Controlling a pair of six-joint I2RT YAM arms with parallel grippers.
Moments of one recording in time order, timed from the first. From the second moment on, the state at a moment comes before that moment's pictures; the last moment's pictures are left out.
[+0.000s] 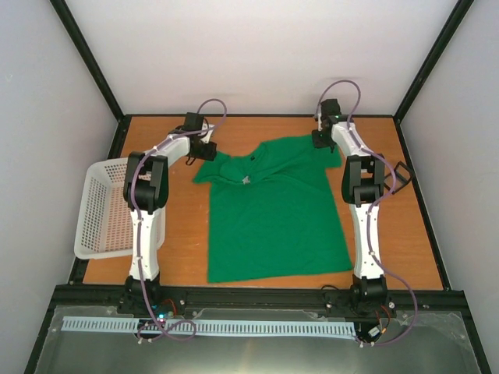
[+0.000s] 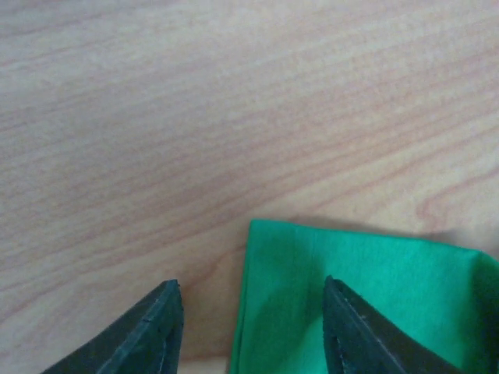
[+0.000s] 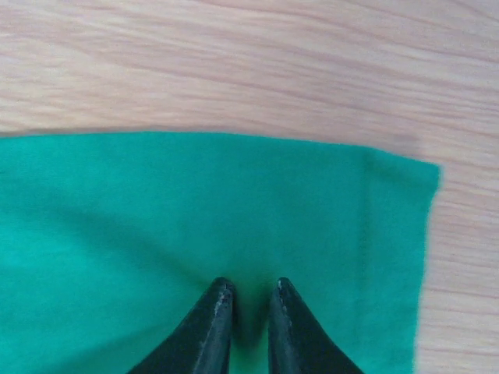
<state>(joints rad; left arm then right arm) -0.18 2.30 1.76 -0.49 0.12 0.02 0.12 2.57 2.28 -0.78 0.05 -0.12</state>
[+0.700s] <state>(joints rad) -0.11 2.33 1.91 -0.54 0.17 0.02 0.02 2.55 2.35 -0.78 -0.05 -0.12</state>
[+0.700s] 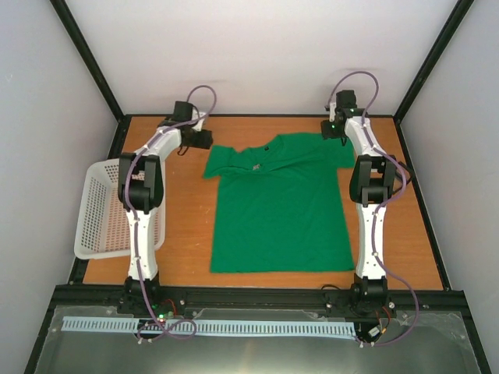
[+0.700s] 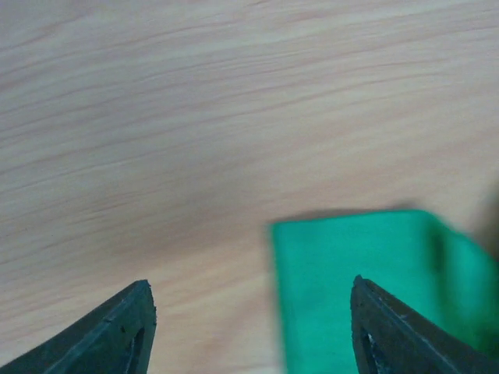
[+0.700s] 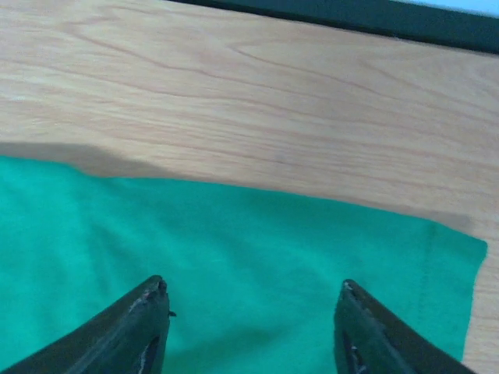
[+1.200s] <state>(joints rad) -0.32 2.34 1.90 -0.52 0.37 0.21 0.17 2.44 2.20 -0.79 -0.20 -0.12</state>
